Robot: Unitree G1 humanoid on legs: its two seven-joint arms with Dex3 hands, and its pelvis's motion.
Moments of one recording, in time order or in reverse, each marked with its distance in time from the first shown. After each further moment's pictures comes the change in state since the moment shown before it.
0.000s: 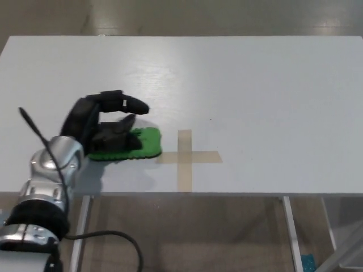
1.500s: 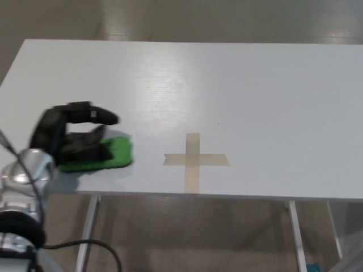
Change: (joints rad) left_arm 0.030 0.037 -0.042 0.064 -0.021 -0.095 0.003; right_arm -0.011 -0.005 0.020 0.016 -0.016 0.004 -0.041
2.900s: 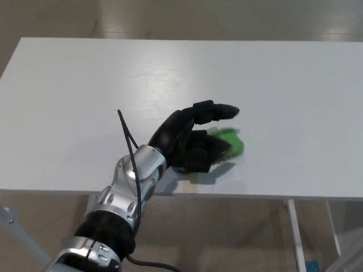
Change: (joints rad) left_arm 0.004 -0.280 -0.165 -0.250 0.060 0.126 -0.057; right_arm 0.013 -0.006 0.001 -0.055 0.016 0.028 0.057
